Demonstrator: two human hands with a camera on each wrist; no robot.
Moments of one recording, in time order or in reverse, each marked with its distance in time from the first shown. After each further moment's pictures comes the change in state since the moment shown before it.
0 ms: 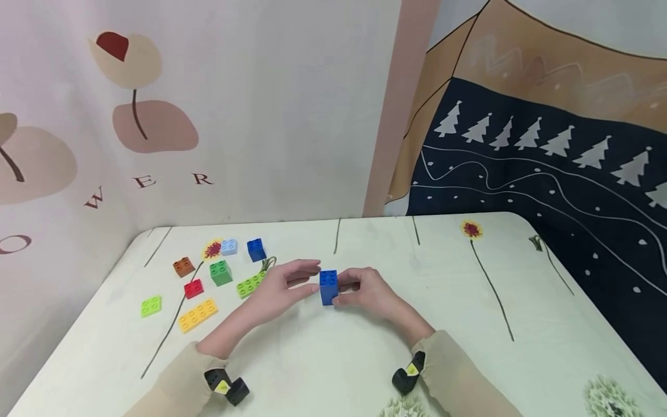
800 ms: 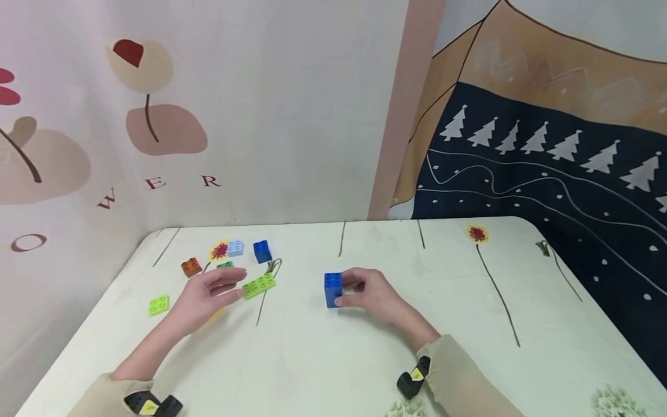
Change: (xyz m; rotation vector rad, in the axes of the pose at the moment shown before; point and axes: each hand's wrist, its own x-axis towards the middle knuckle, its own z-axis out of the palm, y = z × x) left_hand -0.066 -0.042 -0.094 0.109 0.206 -0.170; right_hand -0.005 -0.006 0.000 -0.025 0.040 -0.042
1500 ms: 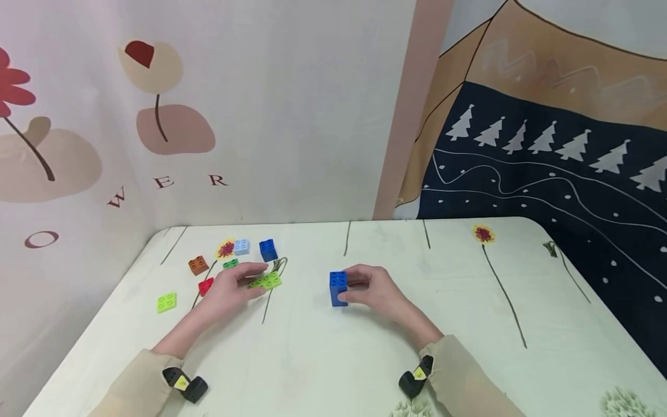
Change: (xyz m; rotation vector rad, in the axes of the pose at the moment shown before) left_hand 0.026 -0.019 0.022 0.079 -0.026 -0.023; right_hand 0.001 -0.003 0.002 0.156 -0.002 0.004
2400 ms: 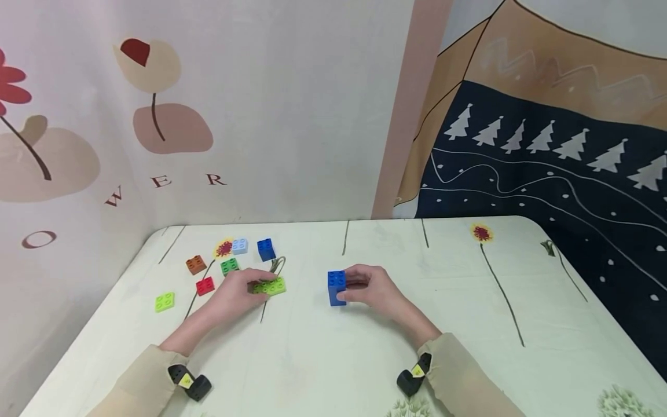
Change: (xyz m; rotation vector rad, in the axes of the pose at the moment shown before) left_hand 0.001 0.011 0.011 0.148 -0.062 0.056; right_hand 0.002 0.003 0.000 0.024 0.007 0.015
